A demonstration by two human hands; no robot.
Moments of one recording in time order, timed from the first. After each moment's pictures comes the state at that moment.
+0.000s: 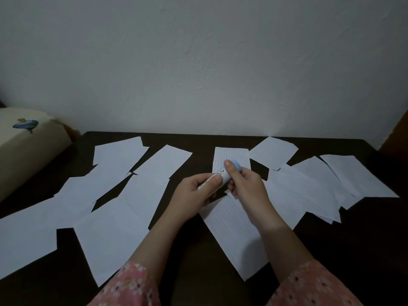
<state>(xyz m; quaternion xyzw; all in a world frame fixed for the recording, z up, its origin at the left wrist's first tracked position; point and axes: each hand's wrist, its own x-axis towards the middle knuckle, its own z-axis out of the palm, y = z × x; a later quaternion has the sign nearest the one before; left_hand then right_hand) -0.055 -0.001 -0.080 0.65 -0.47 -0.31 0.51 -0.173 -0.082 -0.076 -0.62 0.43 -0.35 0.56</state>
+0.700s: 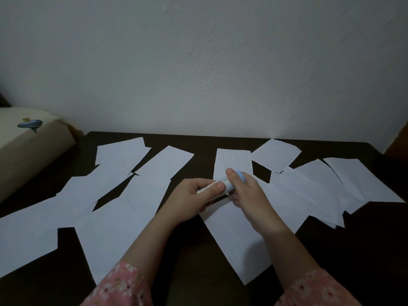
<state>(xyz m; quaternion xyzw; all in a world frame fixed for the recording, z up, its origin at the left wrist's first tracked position) -0.050 0.008 -0.070 0.66 -0.50 -0.33 0.46 -0.178 -0.079 -0.082 -0.65 0.39 -0.30 0.58</state>
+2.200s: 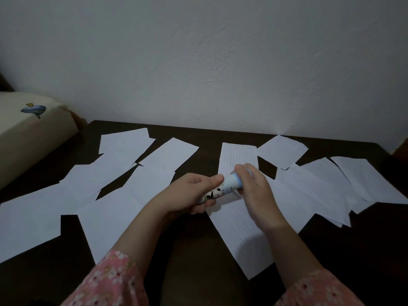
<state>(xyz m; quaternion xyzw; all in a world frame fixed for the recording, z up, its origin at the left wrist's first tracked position) -0.038 0.019 -0.056 0.63 -0.43 -0.50 0.41 -0.179 -0.072 -0.081 -0.68 0.37 -0.35 0.53</state>
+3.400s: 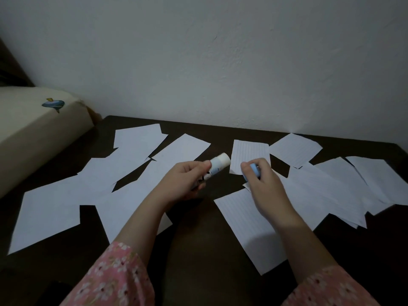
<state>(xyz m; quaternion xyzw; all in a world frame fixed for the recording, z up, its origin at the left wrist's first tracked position) -0.010 0.031 -0.060 0.70 -0.37 -0.39 0.47 -0.174 -0.074 -0.079 -0.75 0.41 -0.30 0.41</state>
